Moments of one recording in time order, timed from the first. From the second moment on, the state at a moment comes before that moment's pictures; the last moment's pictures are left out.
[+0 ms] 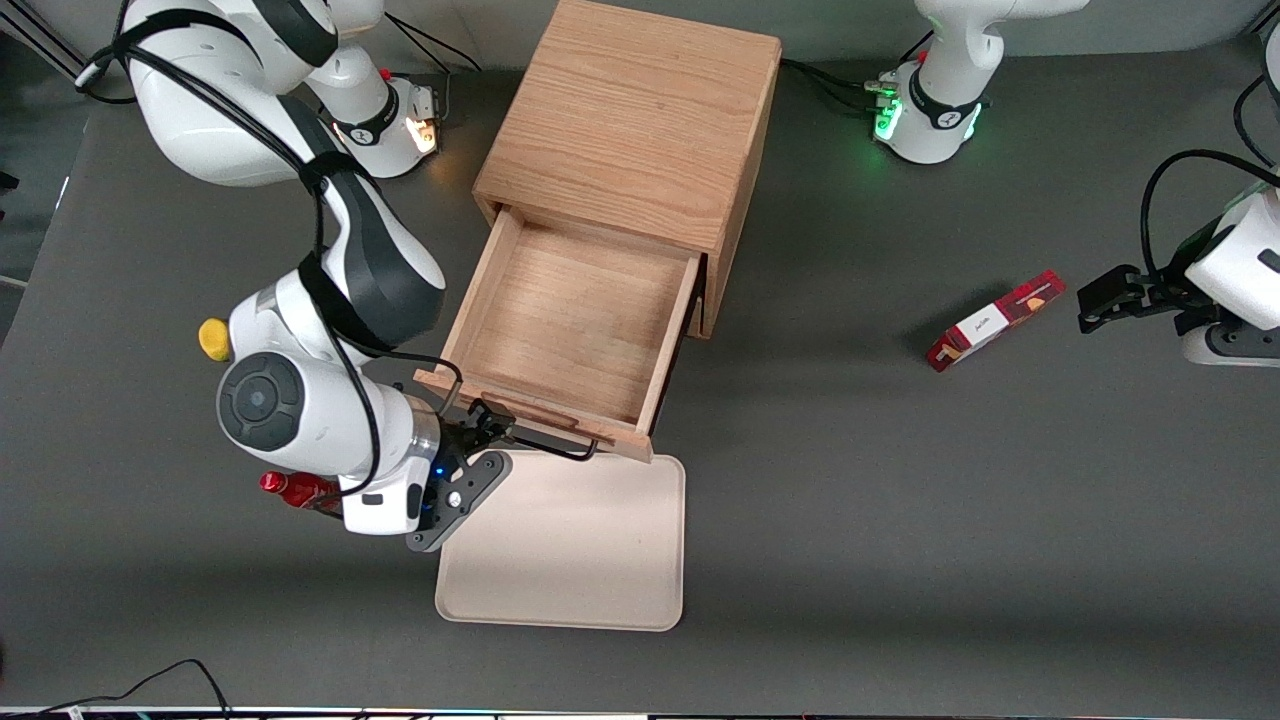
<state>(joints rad) 0.19 0.81 0.34 -0.93 -0.06 1.72 -0.32</state>
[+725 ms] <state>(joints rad) 0.19 0.84 0.34 -0.93 -0.05 1.66 -0.40</state>
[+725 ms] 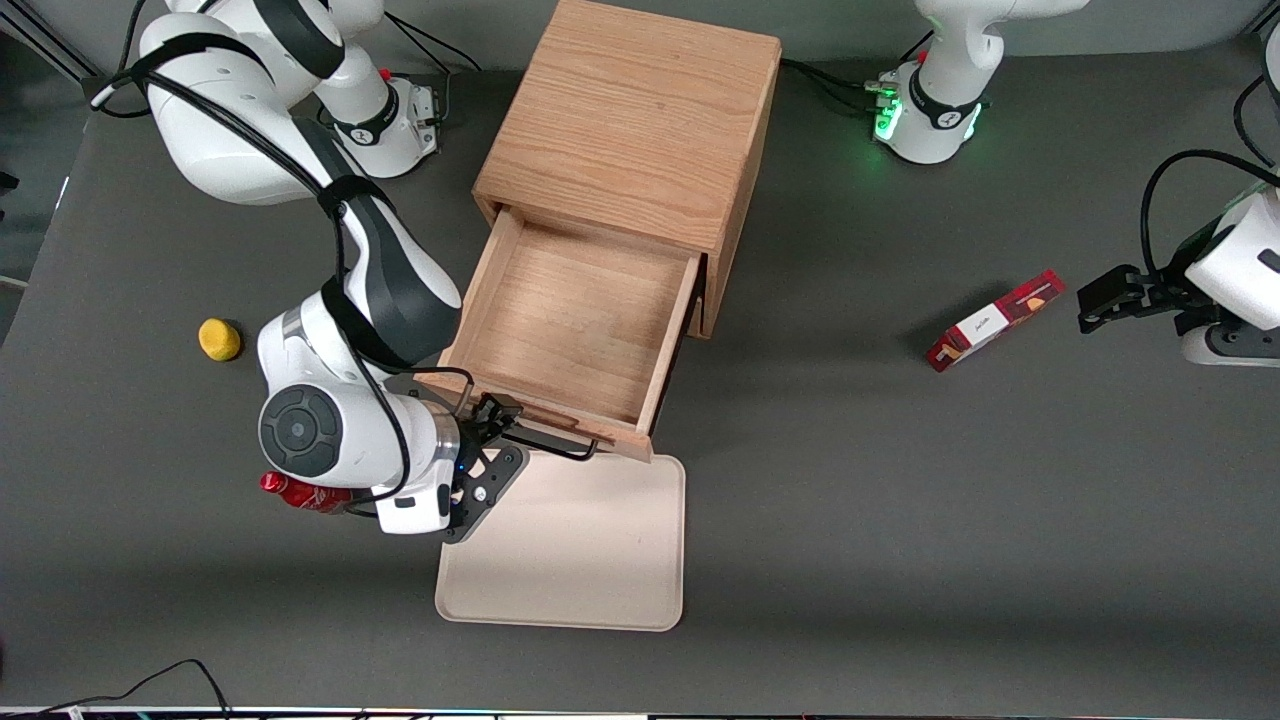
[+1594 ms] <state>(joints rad) 0.20 0.84 0.38 -0.95 -0.05 1.61 -0.40</state>
